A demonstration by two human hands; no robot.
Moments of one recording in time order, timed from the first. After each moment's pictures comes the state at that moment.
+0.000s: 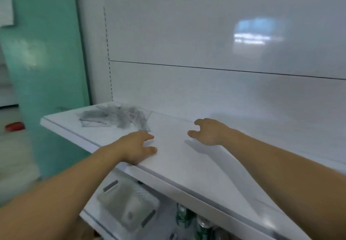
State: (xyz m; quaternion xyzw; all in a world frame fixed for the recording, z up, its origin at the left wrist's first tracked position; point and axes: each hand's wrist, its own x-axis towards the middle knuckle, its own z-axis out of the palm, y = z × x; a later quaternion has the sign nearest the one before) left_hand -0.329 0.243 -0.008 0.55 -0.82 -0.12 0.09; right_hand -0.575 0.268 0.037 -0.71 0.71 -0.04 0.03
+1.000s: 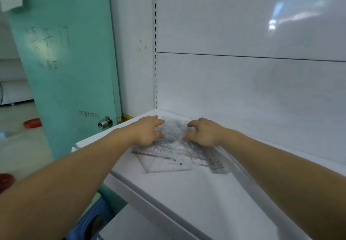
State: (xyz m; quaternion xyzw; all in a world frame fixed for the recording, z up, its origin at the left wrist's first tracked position) left_hand -0.112 -0.059 0.006 0.55 -0.83 -0.08 0.07; right_hand -0.326 -0.037 0.008 -0.76 0.65 -0.05 0.08
